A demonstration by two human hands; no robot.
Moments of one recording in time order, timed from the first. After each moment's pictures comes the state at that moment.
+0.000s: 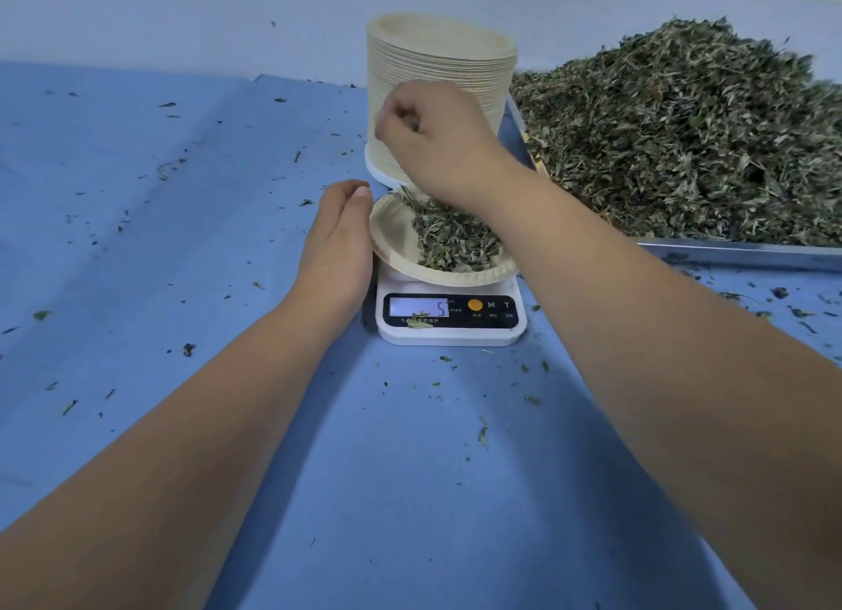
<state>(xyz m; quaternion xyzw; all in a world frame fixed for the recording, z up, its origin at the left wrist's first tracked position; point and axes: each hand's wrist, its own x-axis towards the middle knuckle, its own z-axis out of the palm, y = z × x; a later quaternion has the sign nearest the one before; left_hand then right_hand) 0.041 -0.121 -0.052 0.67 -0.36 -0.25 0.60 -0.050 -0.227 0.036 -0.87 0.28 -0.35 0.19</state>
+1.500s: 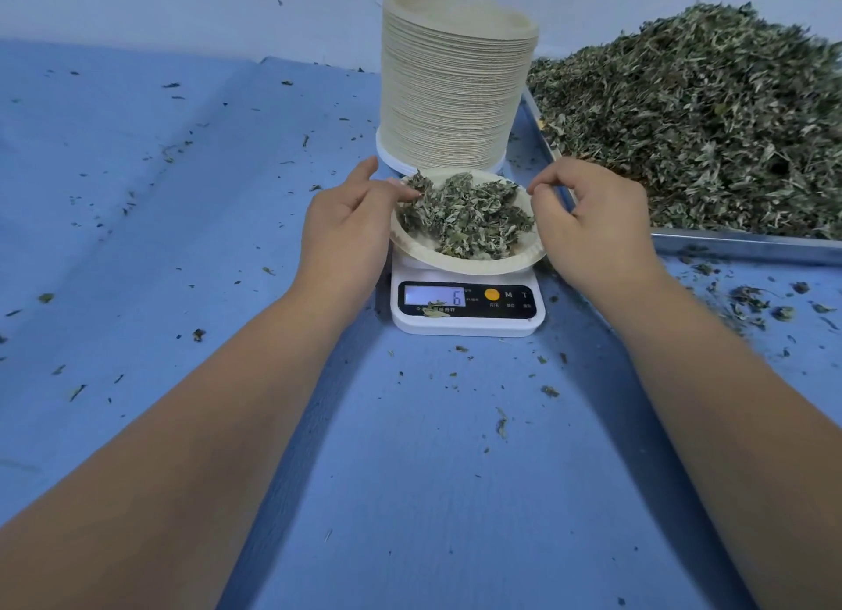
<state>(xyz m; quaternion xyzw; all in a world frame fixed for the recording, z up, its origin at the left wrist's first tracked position) 0.033 -0.107 -0.039 0.60 -0.39 -0.27 0.64 -0.165 -0.214 -0.022 -0.80 0.43 -0.40 0.12</state>
